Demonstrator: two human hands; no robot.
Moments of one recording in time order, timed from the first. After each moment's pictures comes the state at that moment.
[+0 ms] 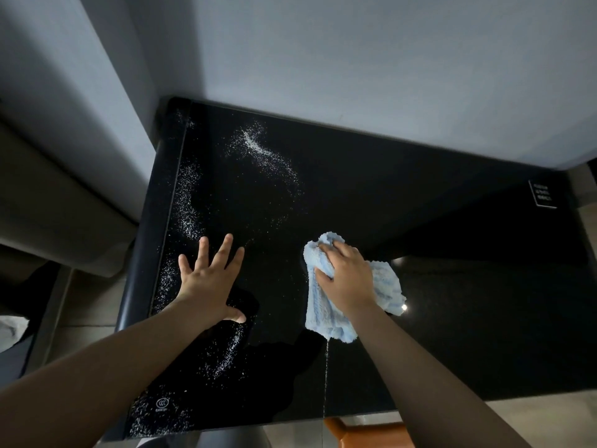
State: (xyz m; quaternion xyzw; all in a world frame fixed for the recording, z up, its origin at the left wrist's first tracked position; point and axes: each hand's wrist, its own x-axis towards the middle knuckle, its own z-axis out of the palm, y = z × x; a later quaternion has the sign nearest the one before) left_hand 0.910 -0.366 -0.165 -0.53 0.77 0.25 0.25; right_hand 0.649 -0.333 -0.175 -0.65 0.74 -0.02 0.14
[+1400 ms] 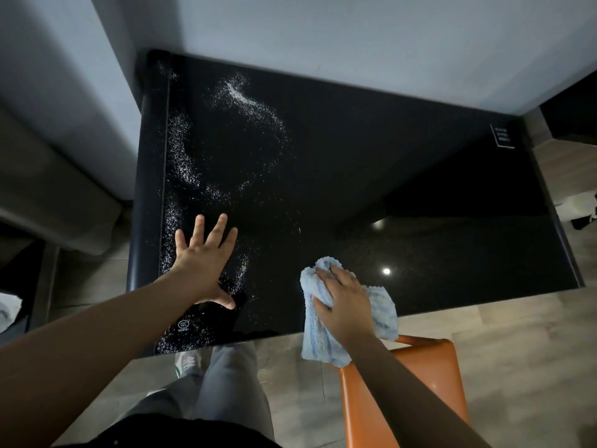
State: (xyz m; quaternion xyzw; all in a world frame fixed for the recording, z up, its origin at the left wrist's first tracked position) left_hand 0.948 -0.299 -0.172 -0.45 0.83 0.22 0.26; right_hand 0.700 -0.151 -0.168 -0.59 0.79 0.02 0.18
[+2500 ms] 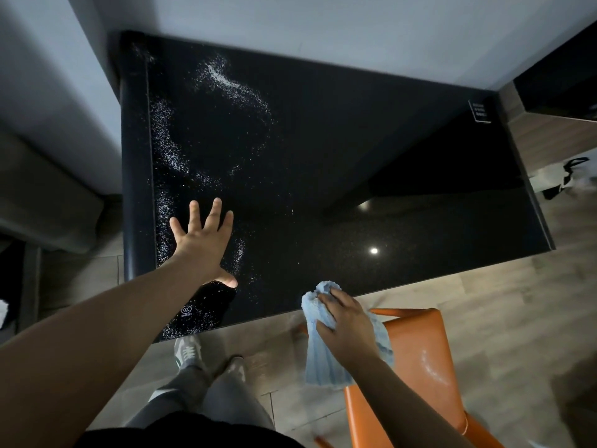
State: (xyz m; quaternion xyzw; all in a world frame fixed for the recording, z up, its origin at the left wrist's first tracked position) left_hand 0.940 -0.304 -0.173 -0.45 0.82 0.22 0.28; right_hand 0.722 -0.078 -0.164 -0.54 0.81 0.09 0.22
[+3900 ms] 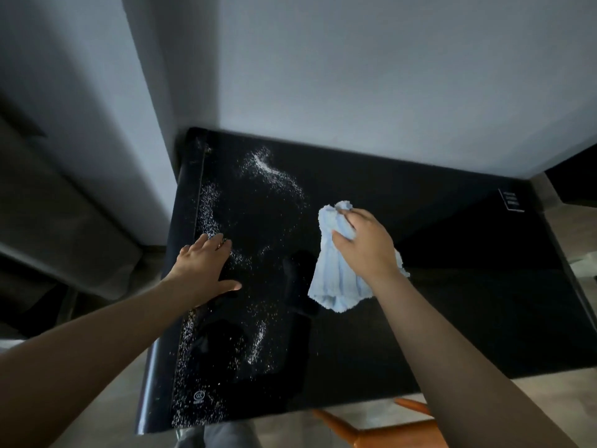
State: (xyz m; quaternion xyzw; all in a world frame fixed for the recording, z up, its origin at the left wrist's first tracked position) left_hand 0.973 -0.393 -0.122 -0.52 0.81 0.24 0.13; right_hand 0.691 -0.362 -0.057 -0.62 0.76 -0.13 0.12
